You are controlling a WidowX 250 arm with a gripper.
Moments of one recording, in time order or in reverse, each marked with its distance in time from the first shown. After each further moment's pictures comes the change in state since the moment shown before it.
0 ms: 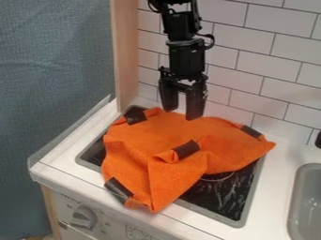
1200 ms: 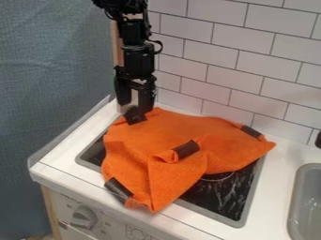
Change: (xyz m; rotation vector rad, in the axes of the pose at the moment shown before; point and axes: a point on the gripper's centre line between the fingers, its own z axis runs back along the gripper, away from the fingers) arm -0.026 0.110 -0.010 0.109 0.018 0.148
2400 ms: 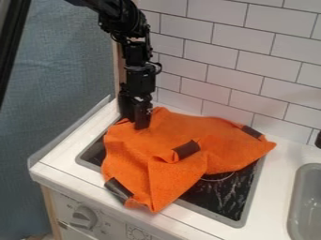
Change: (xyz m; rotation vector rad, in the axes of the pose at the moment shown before) arm 0.010 0.013 -0.040 -0.014 0.052 -0.187
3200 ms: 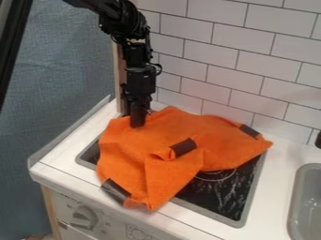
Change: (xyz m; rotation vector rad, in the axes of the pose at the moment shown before) arm 0.002 0.002 -0.002 0.009 -0.009 -0.018
